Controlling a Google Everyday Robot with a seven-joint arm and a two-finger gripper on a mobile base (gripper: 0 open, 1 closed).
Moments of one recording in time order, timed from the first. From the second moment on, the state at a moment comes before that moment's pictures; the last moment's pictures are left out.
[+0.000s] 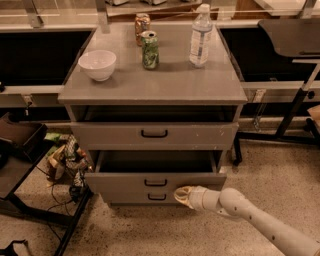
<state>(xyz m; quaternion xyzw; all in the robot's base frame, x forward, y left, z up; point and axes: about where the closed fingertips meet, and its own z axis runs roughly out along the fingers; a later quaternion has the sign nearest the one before) 0.598 -0.090 0.339 -0.55 0.68 0.16 0.47</state>
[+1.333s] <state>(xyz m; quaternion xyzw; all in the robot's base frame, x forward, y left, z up) 0.619 -0.107 0.332 -0.54 0.68 0.16 0.47</state>
